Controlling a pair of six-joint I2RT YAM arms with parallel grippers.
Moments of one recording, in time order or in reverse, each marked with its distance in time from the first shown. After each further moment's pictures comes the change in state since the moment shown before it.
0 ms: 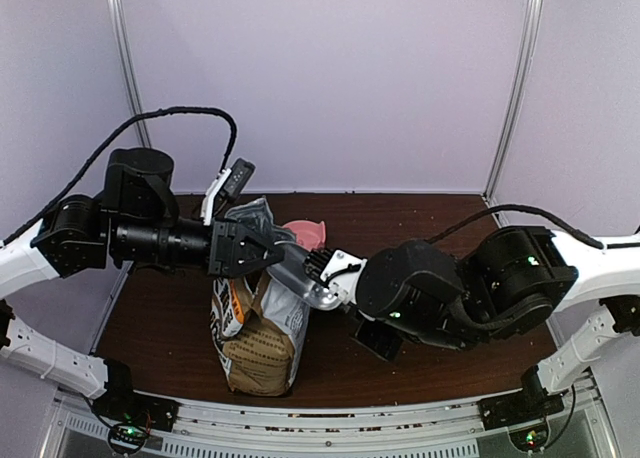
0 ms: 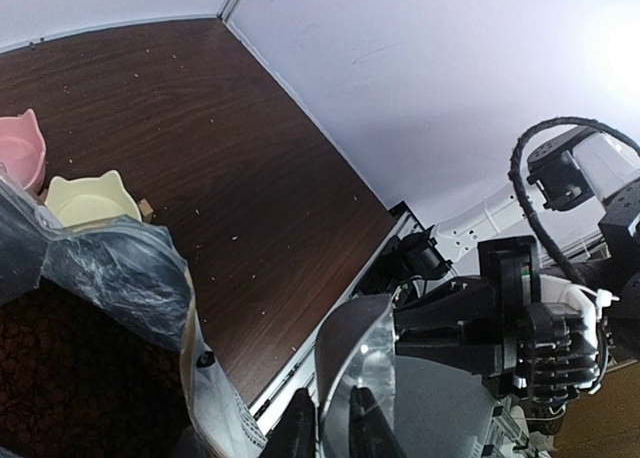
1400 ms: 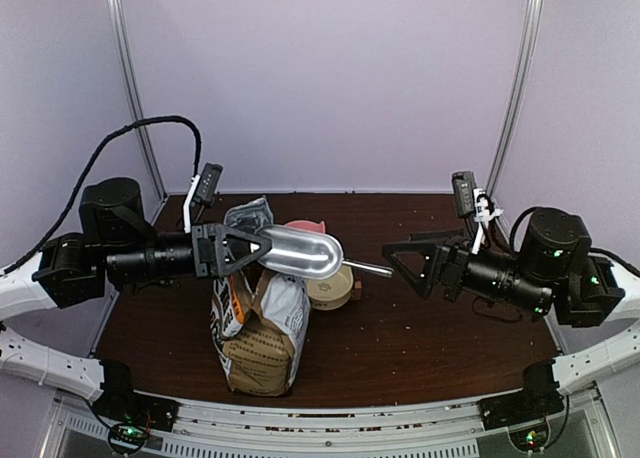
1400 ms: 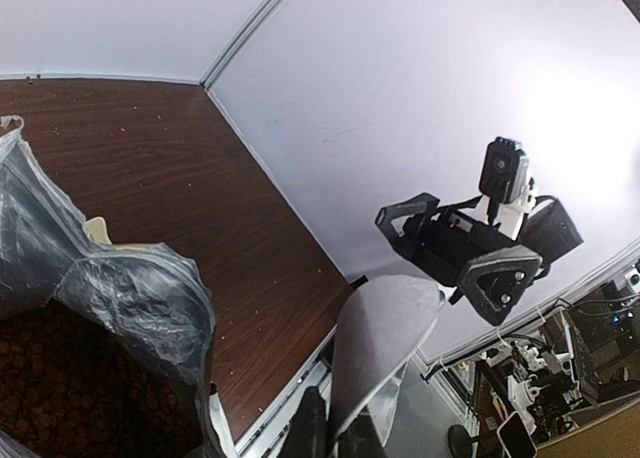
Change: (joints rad) left arm 0.013 -0.166 -0.267 0.337 -0.064 -0.110; right arm -0.239 -0.608 -0.647 0.804 -0.241 0.294
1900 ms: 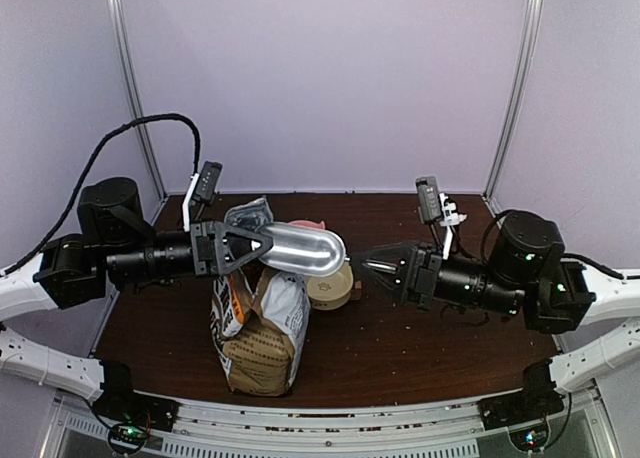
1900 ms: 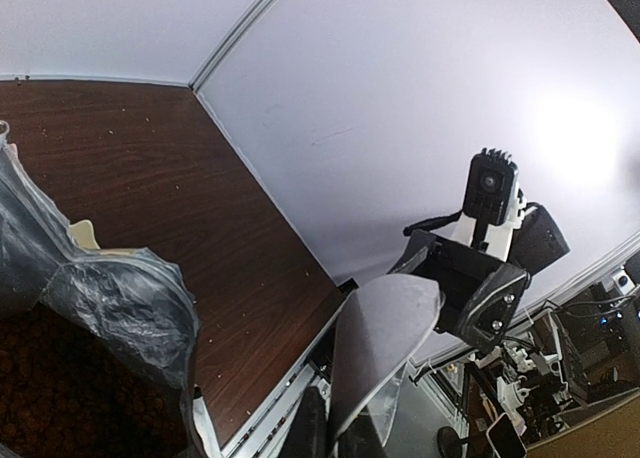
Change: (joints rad) left arm 0.000 -0.003 -0.011 0.045 0.020 -0.017; right arm -0.017 0.132 -0.037 0.281 -0.257 0.150
